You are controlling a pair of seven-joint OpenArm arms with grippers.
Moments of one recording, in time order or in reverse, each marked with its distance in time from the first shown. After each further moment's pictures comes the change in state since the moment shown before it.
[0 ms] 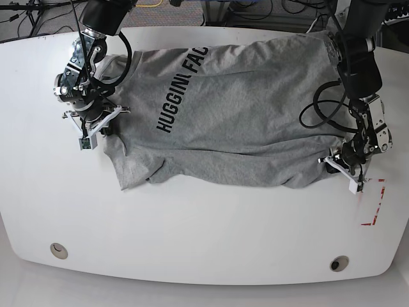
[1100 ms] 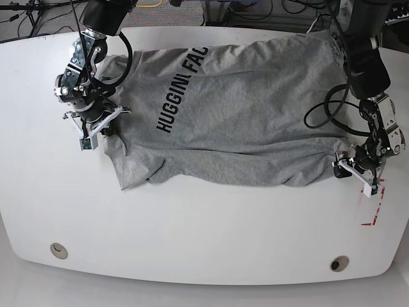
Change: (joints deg) left arm -0.5 -2.2 -3.0 5.3 1.9 0.2 3.1; right arm 0.1 0.0 -0.3 0.0 0.0 0.0 0.0
